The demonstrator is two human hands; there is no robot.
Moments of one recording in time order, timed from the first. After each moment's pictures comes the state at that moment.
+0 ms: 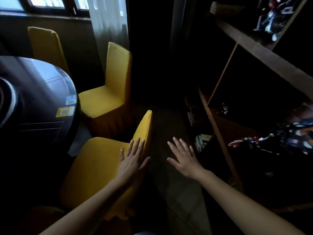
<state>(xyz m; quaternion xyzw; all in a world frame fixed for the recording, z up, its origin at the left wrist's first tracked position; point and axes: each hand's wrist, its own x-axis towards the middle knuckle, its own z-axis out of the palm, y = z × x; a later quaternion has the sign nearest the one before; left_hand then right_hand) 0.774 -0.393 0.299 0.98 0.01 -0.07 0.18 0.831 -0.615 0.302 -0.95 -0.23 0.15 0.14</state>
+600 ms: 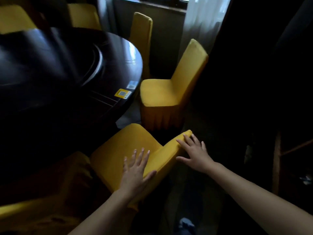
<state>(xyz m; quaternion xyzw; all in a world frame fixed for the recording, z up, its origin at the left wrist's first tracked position) 0.790 -0.403 0.274 0.93 0.31 -0.04 0.20 1.026 -0.531 0.278 -0.85 -0.50 0.16 0.06</state>
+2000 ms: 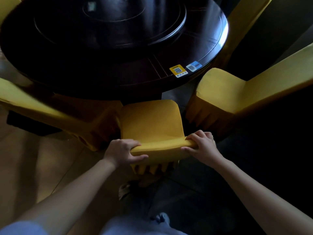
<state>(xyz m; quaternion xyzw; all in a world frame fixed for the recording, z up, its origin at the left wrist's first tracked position) 0.786 -0.407 0.262 0.86 0.46 0.17 0.13 1.102 -0.433 0.276 -0.69 -0.68 0.25 0.06</state>
